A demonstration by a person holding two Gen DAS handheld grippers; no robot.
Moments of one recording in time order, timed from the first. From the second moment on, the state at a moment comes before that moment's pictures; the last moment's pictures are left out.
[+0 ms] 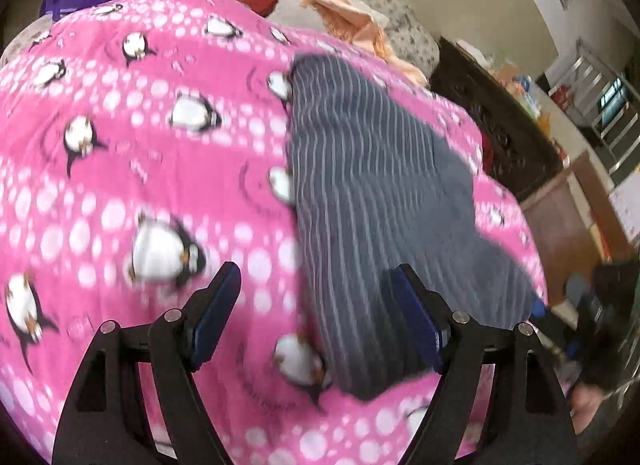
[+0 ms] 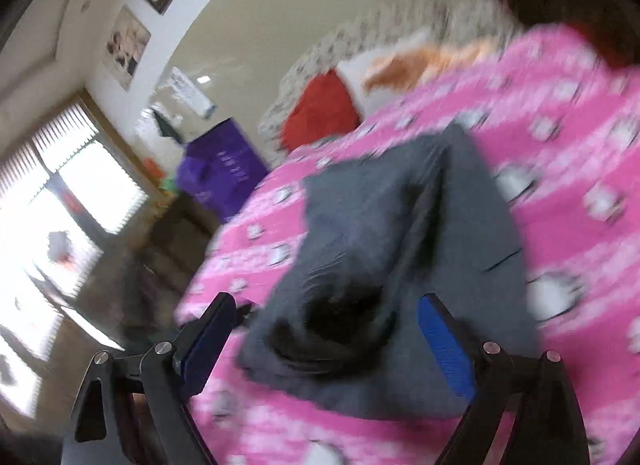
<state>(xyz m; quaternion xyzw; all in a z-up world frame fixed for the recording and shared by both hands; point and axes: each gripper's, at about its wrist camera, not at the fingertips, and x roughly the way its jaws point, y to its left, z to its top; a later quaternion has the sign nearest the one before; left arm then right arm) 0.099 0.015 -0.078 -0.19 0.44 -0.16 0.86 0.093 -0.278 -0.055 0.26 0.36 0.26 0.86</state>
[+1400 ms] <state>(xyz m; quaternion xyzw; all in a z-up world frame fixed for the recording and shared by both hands) 0.095 -0.079 -0.036 -0.12 0.37 -0.31 0.87 0.101 -0.367 -0.042 0.23 0.38 0.19 0.88</state>
